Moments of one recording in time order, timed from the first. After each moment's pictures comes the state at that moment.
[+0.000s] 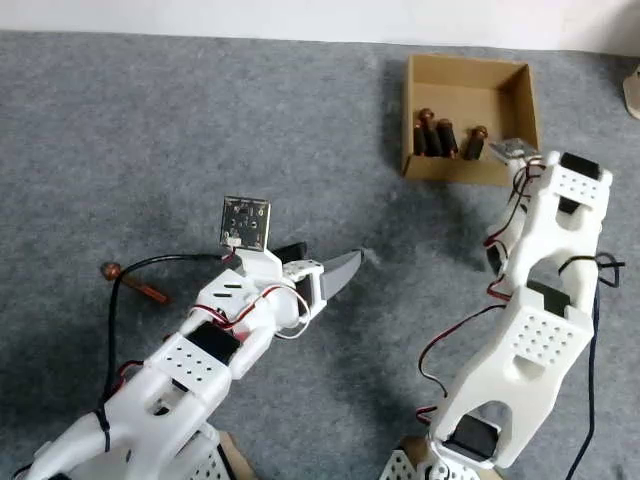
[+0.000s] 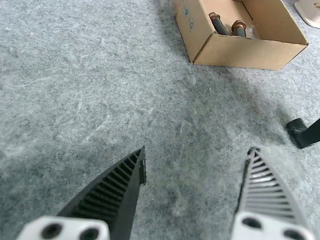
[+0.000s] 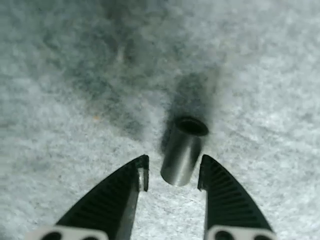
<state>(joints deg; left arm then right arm) 25.4 -43.7 76.4 6.1 28.5 20.4 33.8 -19.6 85.2 43.6</state>
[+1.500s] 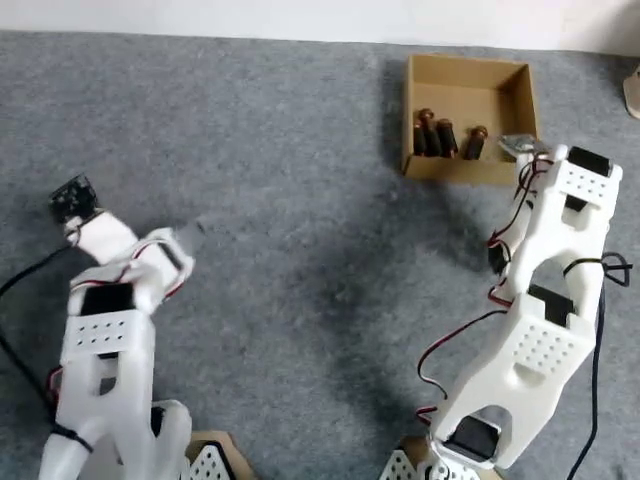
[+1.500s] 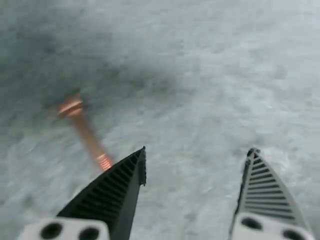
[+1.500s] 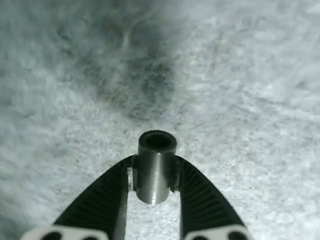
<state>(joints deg) -16.0 -43.5 64.0 42.2 31.9 19.8 29.2 -19.5 90.2 38.2</state>
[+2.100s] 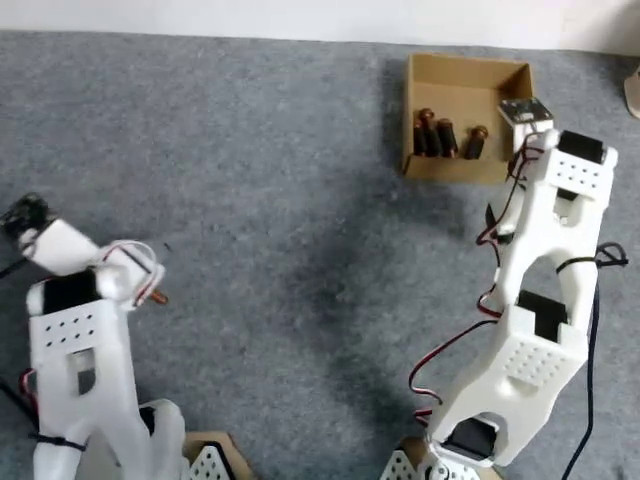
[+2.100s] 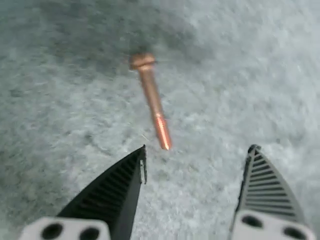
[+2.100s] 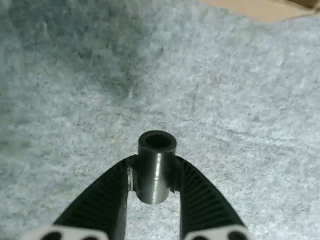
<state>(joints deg) -25.1 -43.5 54.1 63.3 38.2 16.0 22.9 -19.5 84.4 34.2</state>
